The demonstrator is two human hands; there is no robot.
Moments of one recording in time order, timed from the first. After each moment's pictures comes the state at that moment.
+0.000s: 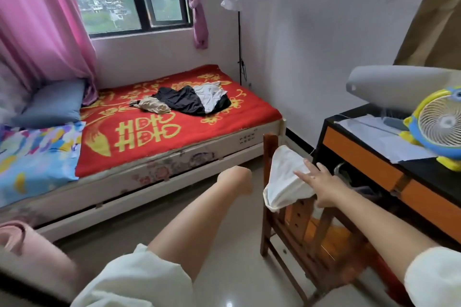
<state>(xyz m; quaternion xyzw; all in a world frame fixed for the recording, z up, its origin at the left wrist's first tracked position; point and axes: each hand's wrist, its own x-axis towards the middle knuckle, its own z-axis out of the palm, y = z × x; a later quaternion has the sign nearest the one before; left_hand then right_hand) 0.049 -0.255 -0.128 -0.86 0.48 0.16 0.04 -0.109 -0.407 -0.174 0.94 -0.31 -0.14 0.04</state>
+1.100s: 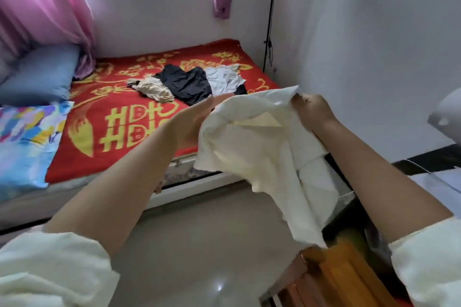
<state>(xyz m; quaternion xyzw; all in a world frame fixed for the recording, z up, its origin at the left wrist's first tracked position) 0.373 -0.447 -0.077 -0.48 0.34 0.54 -0.60 0.228 -0.646 -0.076 0.85 -0.30 0.23 -0.38</state>
